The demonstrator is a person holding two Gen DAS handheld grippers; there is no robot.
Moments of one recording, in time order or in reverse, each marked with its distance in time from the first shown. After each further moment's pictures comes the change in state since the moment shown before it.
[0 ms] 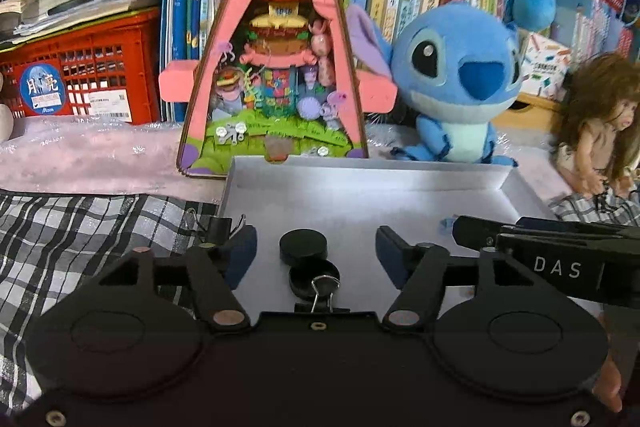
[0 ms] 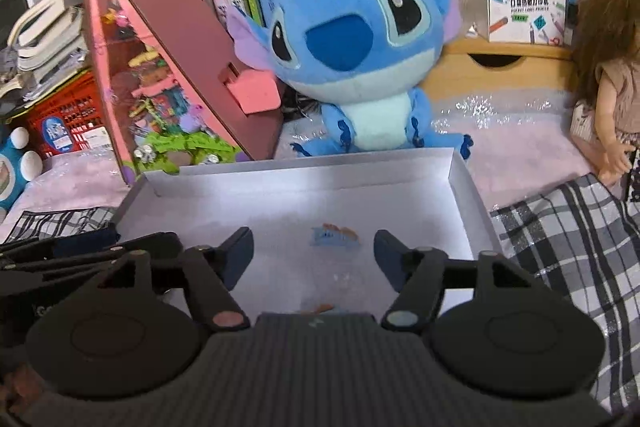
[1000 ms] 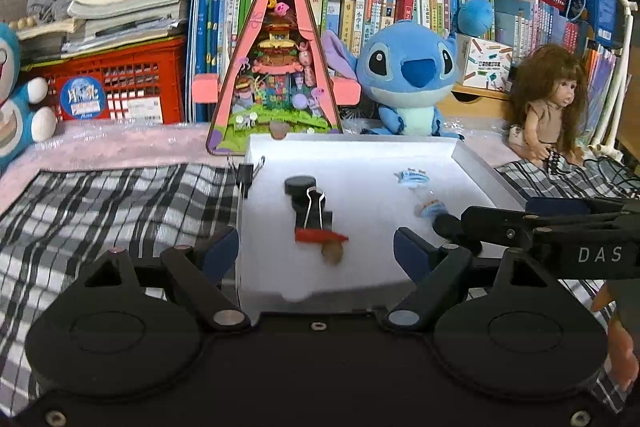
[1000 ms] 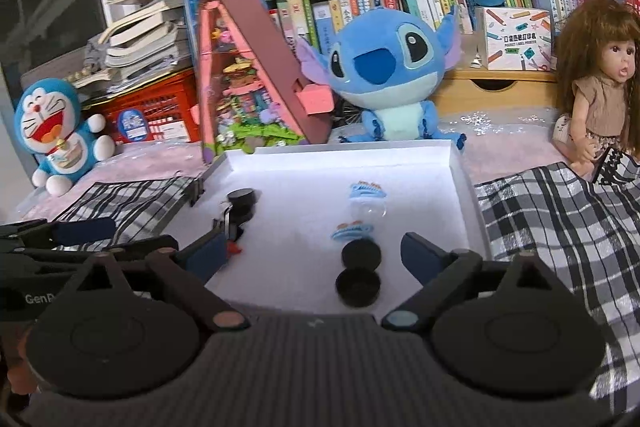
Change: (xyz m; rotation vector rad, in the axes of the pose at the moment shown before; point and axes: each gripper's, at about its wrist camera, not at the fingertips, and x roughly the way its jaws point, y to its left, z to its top) left arm -0.117 0.000 -0.070 0.053 -0.088 -0.026; right arm -0.106 0.003 -0.059 -0.074 -0.113 0.124
